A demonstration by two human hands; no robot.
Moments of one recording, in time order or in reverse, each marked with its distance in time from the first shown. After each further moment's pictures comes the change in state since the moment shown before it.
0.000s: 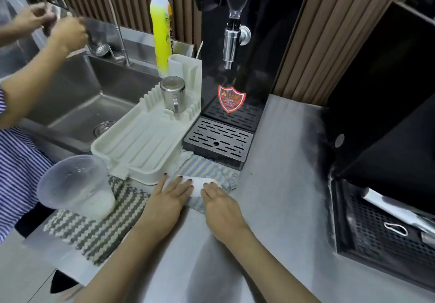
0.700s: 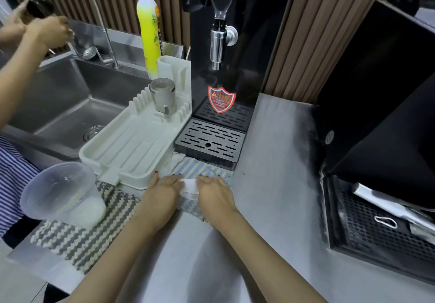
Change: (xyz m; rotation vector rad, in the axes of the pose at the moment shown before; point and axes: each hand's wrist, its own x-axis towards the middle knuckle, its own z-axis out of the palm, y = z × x) left_hand 0.022 -0.005 0.007 -0.259 -0.069 -0.185; right_hand 0.026 0.009 -0.013 0.066 -0.054 0.091
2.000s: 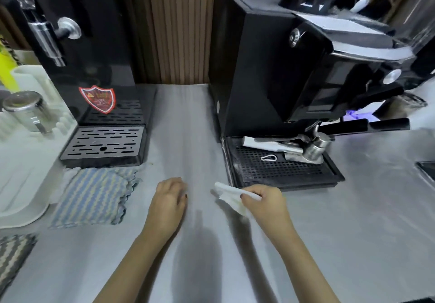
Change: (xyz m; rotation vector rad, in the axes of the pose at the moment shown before) left_hand -0.005 0.187 0.028 -0.516 -0.039 0.186; right_hand -0.236 0.114 -0.077 0.782 0.529 0.864
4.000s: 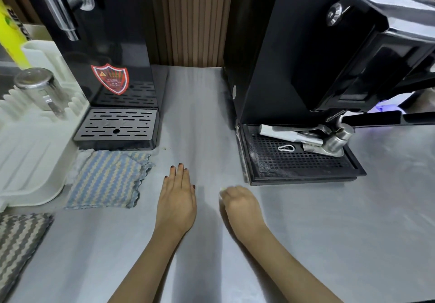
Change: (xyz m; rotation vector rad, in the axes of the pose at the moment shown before) left_hand -0.013 -0.015 0.022 0.275 0.006 -0.059; right_hand 0.020 0.051 0.094 -0.850 0.097 -0.755
